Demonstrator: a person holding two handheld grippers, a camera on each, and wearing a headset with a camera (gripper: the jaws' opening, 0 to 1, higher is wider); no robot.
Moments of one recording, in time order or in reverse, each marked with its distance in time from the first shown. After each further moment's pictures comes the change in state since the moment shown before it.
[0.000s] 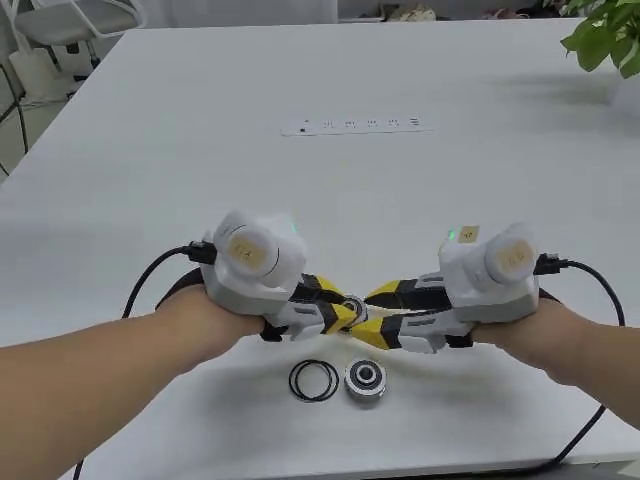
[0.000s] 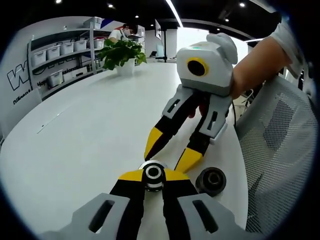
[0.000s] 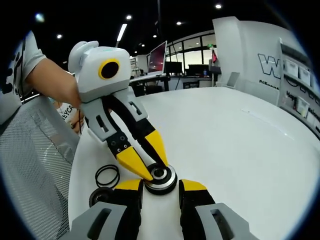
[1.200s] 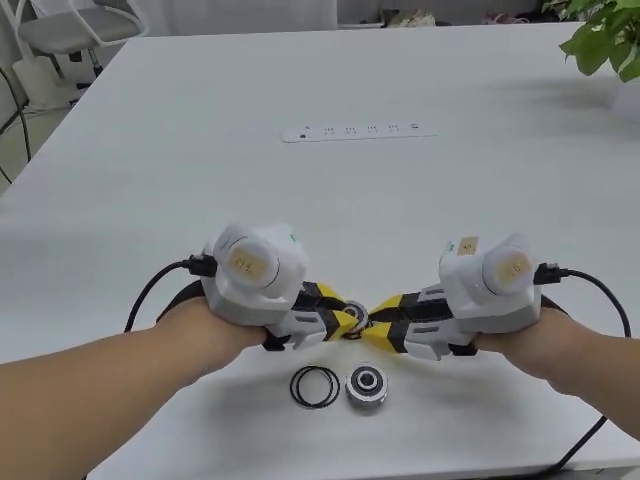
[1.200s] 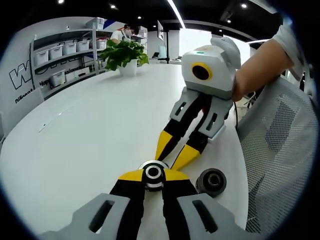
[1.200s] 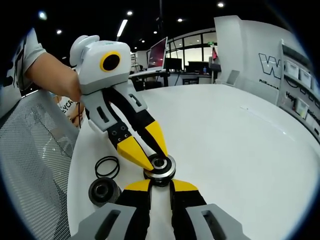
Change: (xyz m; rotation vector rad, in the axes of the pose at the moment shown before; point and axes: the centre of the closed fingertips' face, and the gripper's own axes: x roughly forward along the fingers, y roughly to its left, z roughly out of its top) left arm 0.000 0.000 0.000 -0.012 -0.010 0.019; right arm -0.006 -0.002 -0.013 -0.013 0.034 -0.020
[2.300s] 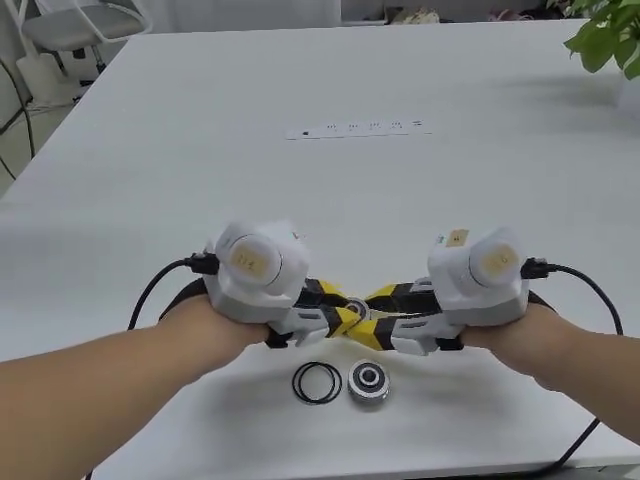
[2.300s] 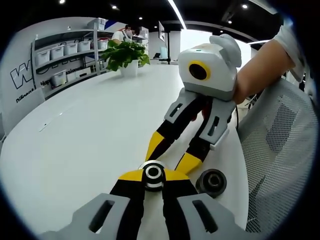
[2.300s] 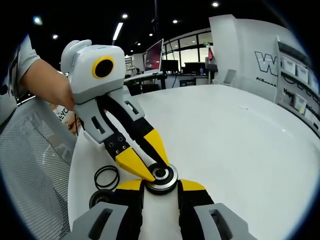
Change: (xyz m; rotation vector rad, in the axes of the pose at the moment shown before) left arm 0.000 0.000 0.000 -0.005 -0.008 0.009; right arm 0.007 0.003 0.010 0.036 -0.023 -0.008
